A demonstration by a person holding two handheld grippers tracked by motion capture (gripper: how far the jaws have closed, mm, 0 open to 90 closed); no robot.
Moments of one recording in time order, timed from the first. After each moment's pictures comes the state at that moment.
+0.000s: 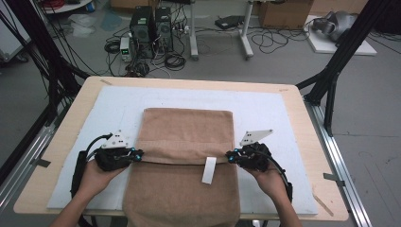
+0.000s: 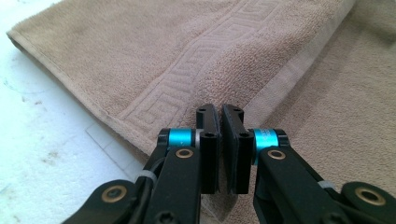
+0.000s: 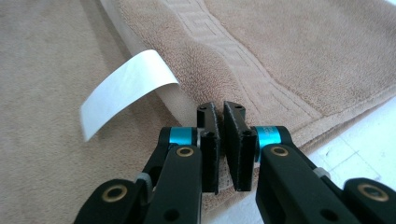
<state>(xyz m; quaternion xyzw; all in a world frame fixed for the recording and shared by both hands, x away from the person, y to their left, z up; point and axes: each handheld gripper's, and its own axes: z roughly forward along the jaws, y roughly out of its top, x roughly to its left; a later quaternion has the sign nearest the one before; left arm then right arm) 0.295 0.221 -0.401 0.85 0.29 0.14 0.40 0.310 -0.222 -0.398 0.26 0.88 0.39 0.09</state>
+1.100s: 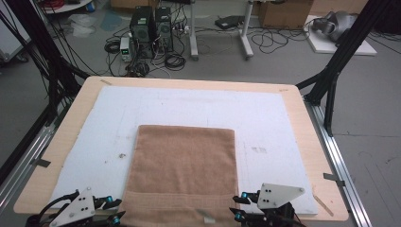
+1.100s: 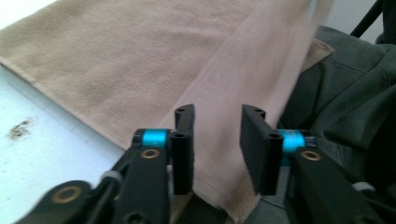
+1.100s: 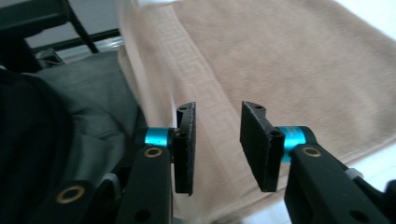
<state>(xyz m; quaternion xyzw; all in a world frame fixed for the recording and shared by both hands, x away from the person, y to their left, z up) 0.143 0.243 -0.369 0.87 0.24 0.14 0.42 0.161 -0.228 -0.358 0.20 0.87 0.44 0.08</state>
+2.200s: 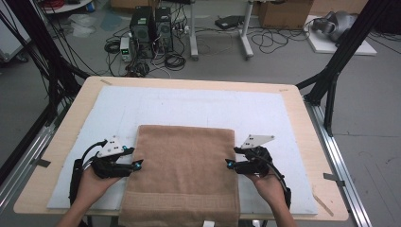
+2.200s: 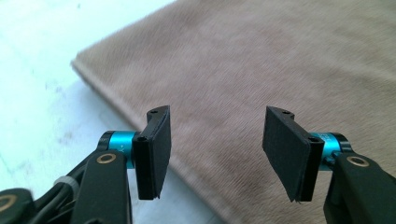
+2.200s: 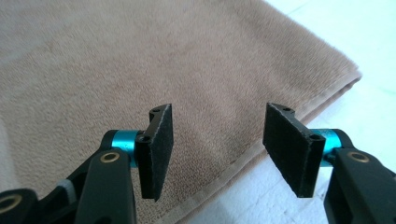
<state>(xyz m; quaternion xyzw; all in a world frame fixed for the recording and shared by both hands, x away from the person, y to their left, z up) 0.285 0.234 -0.425 0.84 0.33 0.17 0.40 0.303 -0.224 -0.414 0.30 0.86 0.38 0.13</state>
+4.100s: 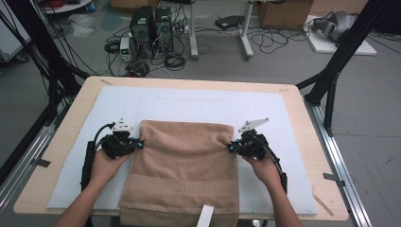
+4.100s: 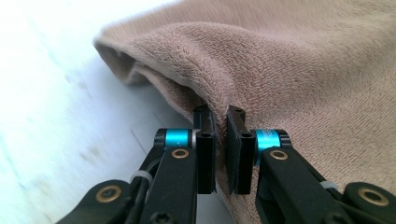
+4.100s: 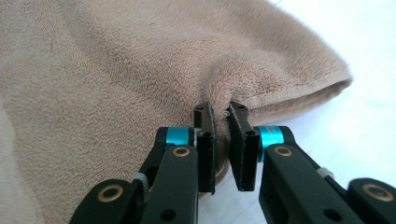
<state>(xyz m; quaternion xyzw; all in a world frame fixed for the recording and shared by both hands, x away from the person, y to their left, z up) 0.347 0.215 -0.405 0.82 0.40 0.16 0.37 0.357 -0.224 -0.407 0.32 0.87 0.36 0.09</state>
